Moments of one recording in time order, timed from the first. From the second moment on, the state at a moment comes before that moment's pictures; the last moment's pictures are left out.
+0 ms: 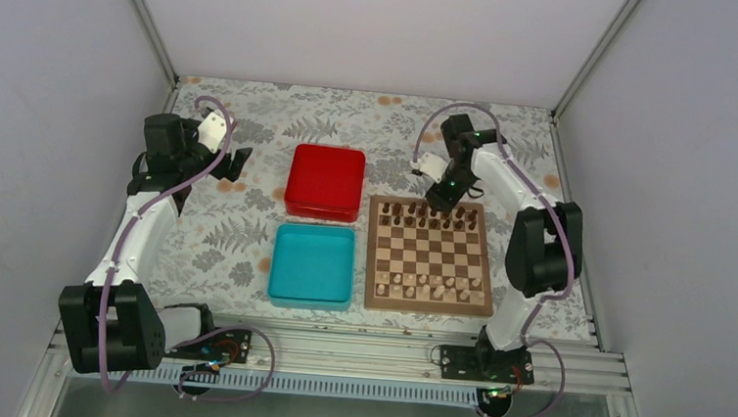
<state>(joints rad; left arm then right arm) 0.13 1.18 0.88 -0.21 0.42 0.43 0.29 1.83 1.46 -1.05 -0.05 -0.71</state>
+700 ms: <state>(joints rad) 0.13 1.19 0.88 -0.22 0.43 0.43 0.27 1.21 1.06 -0.45 0.07 -0.46</state>
